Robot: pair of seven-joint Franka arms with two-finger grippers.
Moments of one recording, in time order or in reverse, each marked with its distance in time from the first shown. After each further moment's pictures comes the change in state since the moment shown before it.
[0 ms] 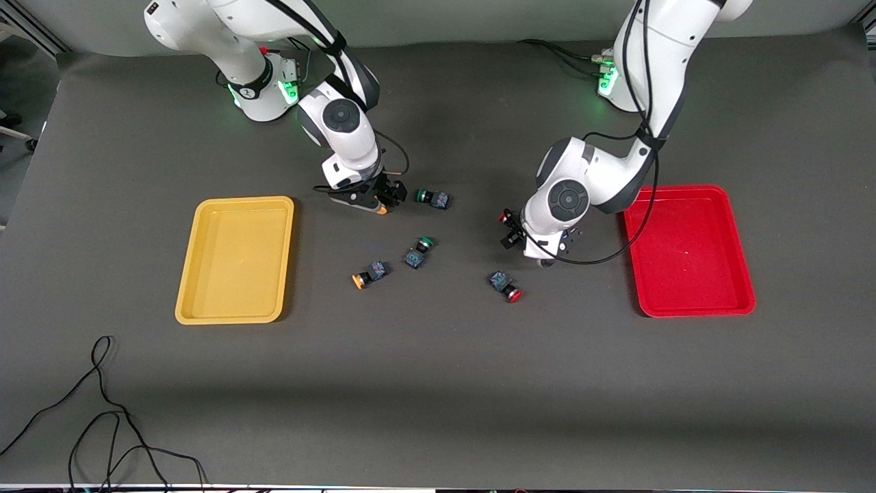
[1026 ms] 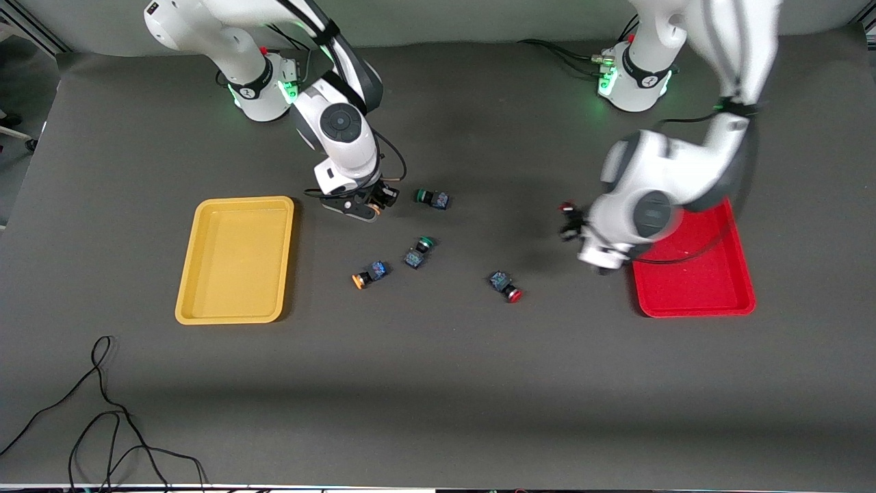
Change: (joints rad) left arm 0.267 -0.219 0.038 0.061 0.081 -0.486 0.448; right arm -0.002 -0.115 -0.079 0.267 -0.005 -0.504 -0.062
